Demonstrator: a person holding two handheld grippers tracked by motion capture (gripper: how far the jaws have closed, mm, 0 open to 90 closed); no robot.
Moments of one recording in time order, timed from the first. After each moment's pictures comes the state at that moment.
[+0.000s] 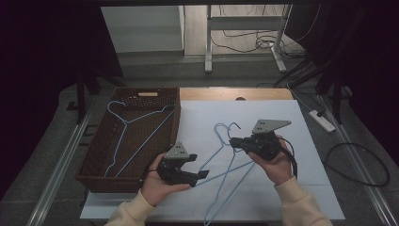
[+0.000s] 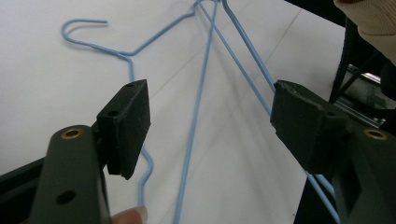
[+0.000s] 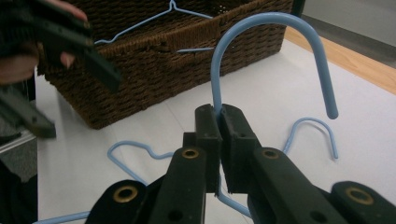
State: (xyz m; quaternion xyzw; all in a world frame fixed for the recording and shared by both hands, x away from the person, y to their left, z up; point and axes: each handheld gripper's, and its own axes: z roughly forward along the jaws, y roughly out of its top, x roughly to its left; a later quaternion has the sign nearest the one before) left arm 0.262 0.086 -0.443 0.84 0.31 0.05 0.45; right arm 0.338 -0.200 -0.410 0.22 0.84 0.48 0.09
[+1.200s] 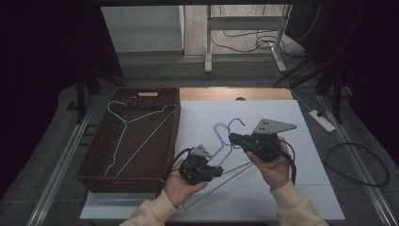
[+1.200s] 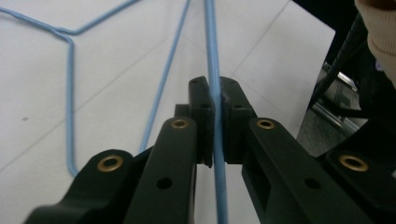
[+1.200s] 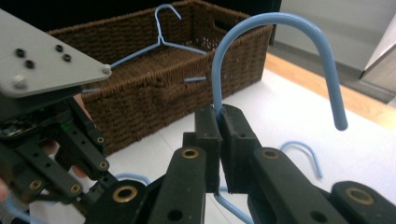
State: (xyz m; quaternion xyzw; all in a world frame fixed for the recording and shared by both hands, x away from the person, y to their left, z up) left arm 0.273 0.038 -0.452 0.84 0.34 -0.02 0.43; right arm 0.317 -0.192 -0.390 0.25 0.81 0.52 0.14
